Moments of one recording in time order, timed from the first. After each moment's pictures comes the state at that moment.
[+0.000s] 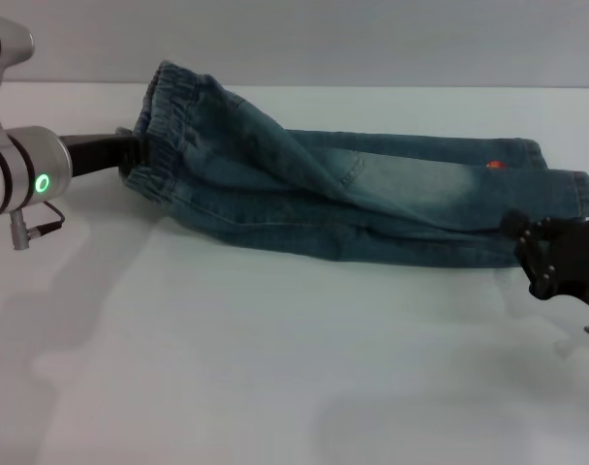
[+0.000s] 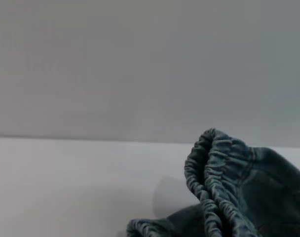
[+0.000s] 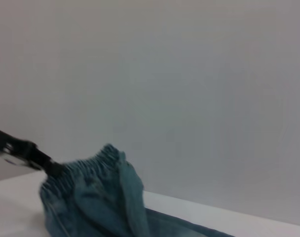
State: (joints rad) left arm -0.31 -2.06 -1.60 -1.31 2.53 -0.65 0.16; right arm 0.22 2.08 2.09 0.49 -1.21 1.30 -2.33
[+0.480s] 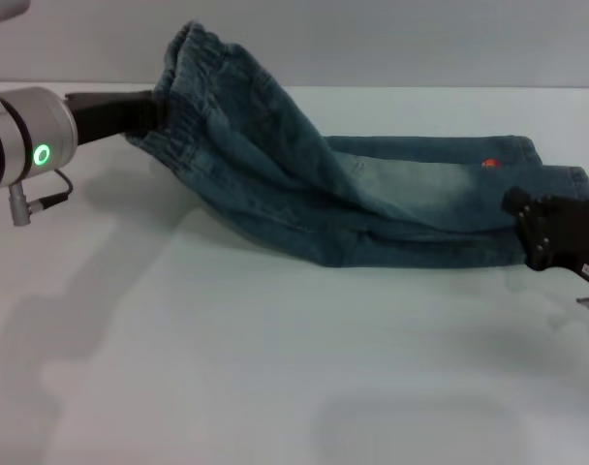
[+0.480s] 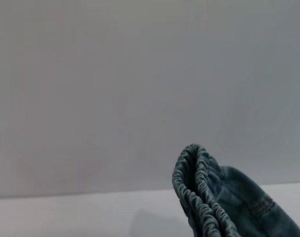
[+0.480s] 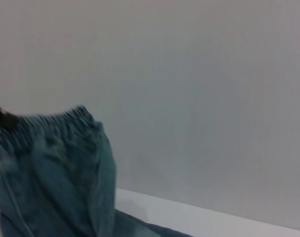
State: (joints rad) left arm -0.23 -2.06 -1.56 -1.56 2.51 -0.71 0.16; right arm 0.28 2.08 2.08 0.45 -1.15 1.18 -2.36
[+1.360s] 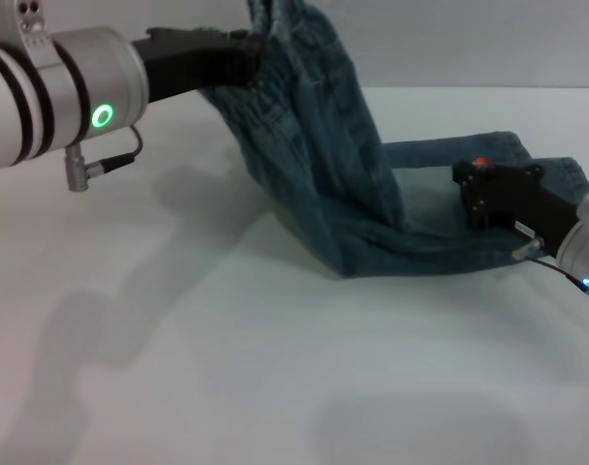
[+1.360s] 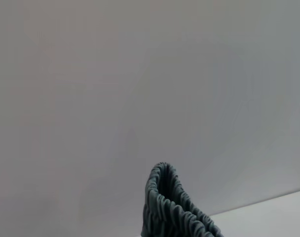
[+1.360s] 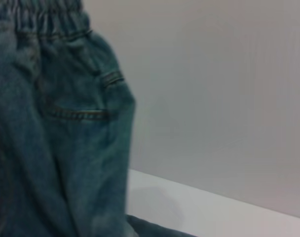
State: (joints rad) left arm -0.24 -2.06 -1.45 -1.79 2.47 -0.77 0.16; right arm 0.53 2.09 2.07 0.23 -1.04 0.94 -2.51
